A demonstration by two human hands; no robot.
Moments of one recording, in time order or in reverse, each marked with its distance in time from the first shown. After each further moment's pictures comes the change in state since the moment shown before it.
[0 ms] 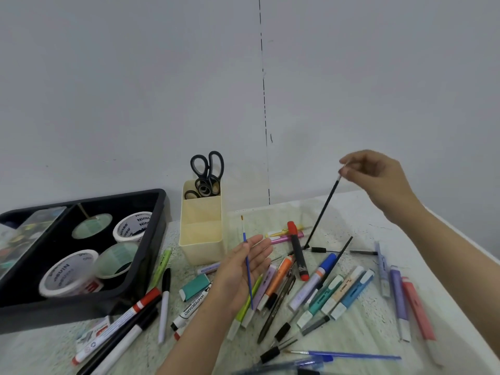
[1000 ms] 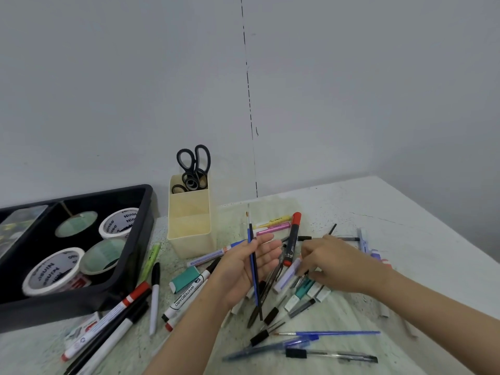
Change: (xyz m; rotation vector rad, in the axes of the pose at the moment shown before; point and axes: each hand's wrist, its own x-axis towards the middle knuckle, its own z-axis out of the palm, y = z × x) left_hand -0.012 -0.005 0.014 0.019 -0.173 -0.169; right_hand -0.096 0.042 0.030 -1.064 -0.852 -0.308
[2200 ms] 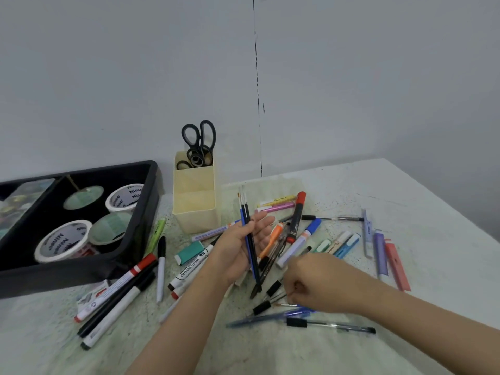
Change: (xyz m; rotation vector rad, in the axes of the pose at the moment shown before) left_hand -0.002 -0.004 -0.010 -0.100 0.048 0.029; right_hand -0.016 -0.064 0.012 0.104 -0.131 0.002
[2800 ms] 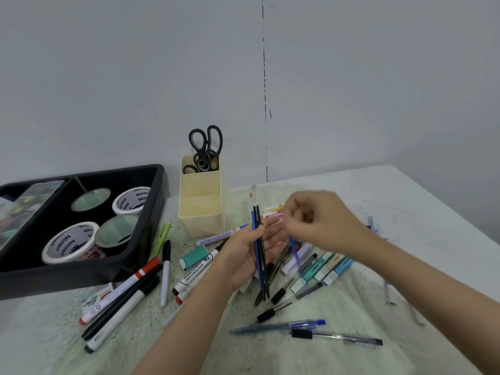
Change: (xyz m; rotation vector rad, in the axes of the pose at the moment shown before) left_hand -0.005 0.003 0.005 0.102 -0.087 0.010; right_hand 0.025 -0.002 -0.071 0.667 0.464 0.152
